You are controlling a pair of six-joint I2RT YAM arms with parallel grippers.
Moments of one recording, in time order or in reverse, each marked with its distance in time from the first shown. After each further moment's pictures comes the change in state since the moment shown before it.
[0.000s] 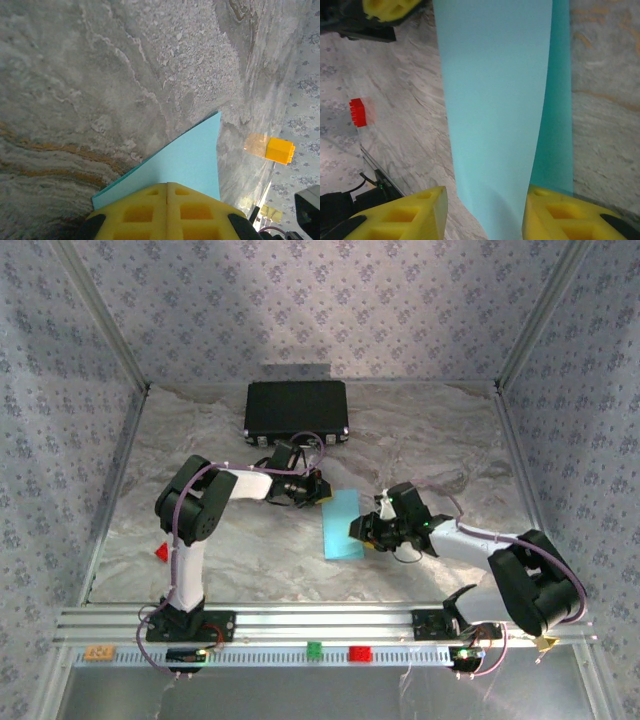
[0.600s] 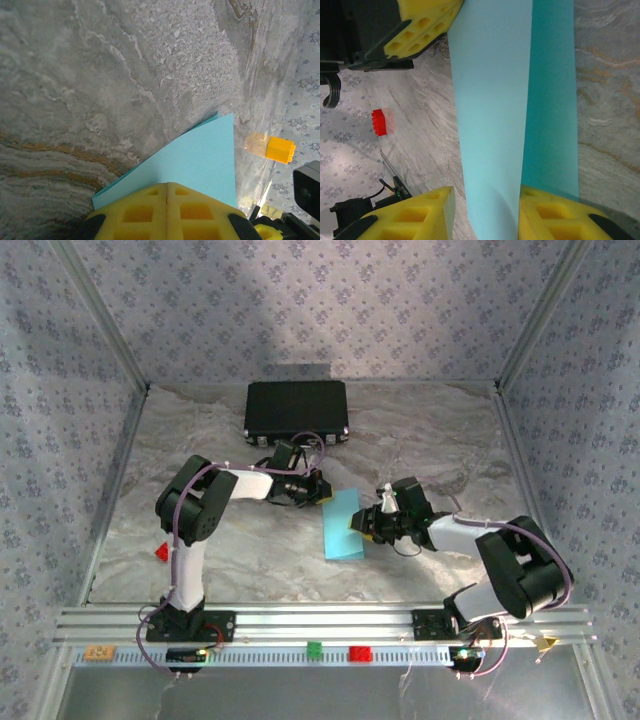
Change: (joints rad) left arm -0.004 0.000 0.004 -0.004 0.003 0.000; right arm -0.071 0.097 0.000 0.139 -0.080 0.005
